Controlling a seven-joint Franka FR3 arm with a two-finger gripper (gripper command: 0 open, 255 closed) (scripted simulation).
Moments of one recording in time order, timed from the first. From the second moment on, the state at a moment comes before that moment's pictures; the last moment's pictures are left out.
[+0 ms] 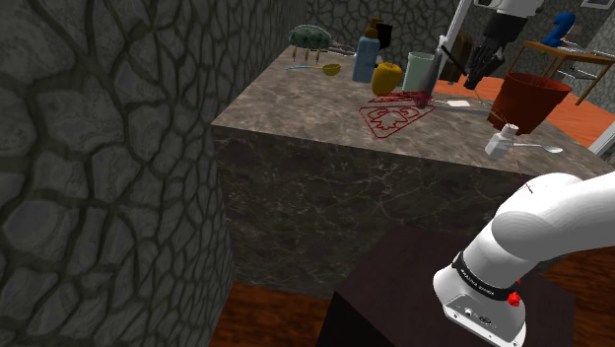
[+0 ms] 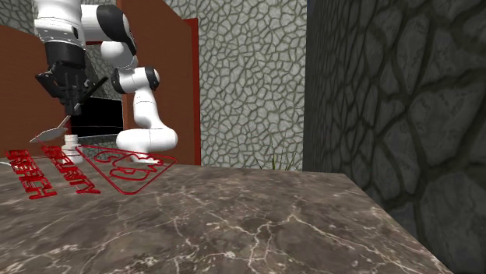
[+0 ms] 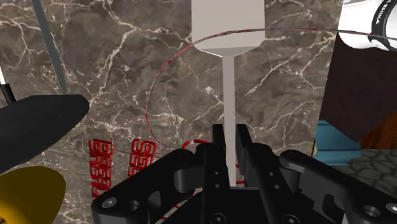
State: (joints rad) arm -0.20 -0.67 -0.43 -2.16 -0.20 1.56 -1.16
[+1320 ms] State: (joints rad) arm -0.22 -0.70 -0.48 -2.44 -0.25 1.81 -1.15
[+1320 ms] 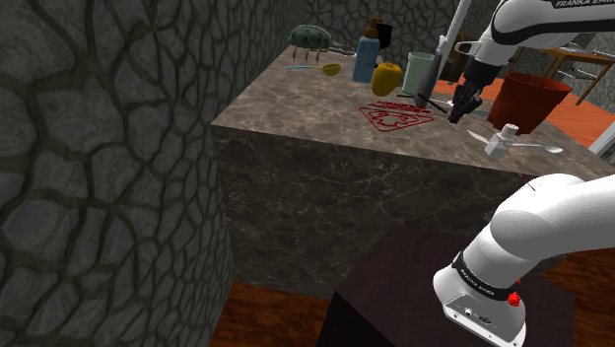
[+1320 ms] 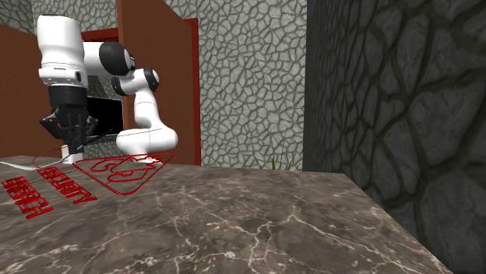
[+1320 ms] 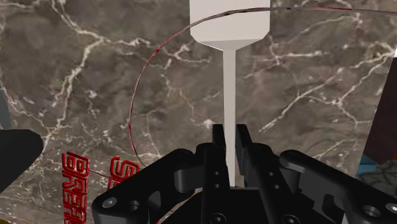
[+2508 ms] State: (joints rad) arm -0.23 -0.69 -0.51 -2.53 -0.27 1.91 -1.16
